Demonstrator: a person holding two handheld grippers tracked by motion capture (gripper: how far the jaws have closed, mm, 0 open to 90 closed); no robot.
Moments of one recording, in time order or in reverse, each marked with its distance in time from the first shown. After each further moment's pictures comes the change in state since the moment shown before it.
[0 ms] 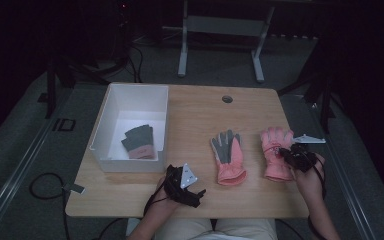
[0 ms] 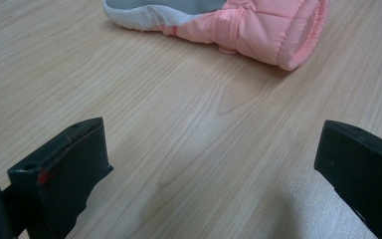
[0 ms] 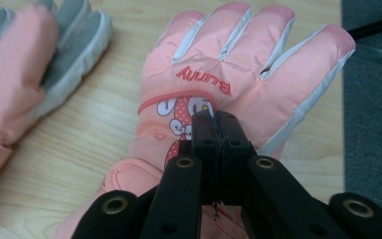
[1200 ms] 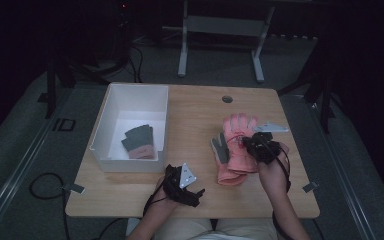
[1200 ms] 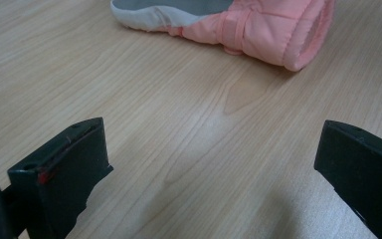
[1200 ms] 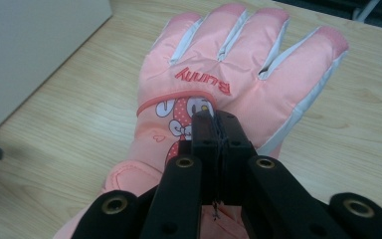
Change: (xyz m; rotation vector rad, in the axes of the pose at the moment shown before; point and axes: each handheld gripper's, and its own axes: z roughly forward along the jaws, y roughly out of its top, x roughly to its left) left arm 0.001 -0.001 -0.002 0.004 0.010 -0.002; right arm 0.132 0.069 -0.030 -0.080 0.077 -0.051
